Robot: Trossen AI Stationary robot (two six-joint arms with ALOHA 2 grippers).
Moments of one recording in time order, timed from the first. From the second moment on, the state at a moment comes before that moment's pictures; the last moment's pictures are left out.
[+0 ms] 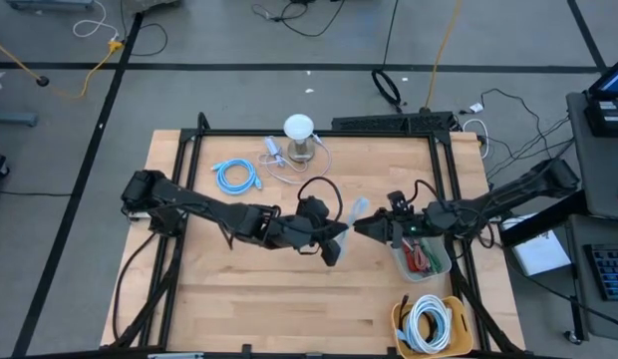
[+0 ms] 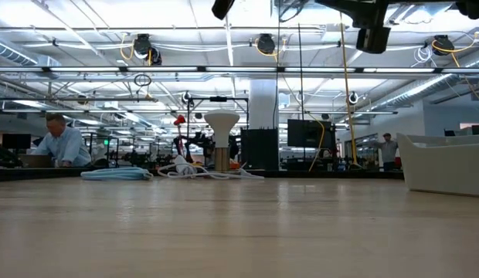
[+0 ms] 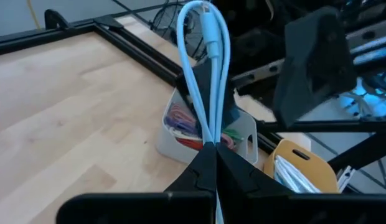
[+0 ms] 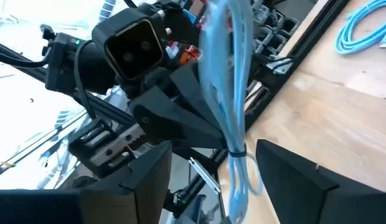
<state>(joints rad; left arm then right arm) -0.27 1.77 1.52 -0.16 -0.48 -0.68 0.33 1.01 0.51 0.54 0.30 1.04</state>
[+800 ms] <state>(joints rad) -0.27 1.77 1.52 -0.11 -0.41 -0.65 0.28 1.12 0.51 0.71 0.25 1.03</state>
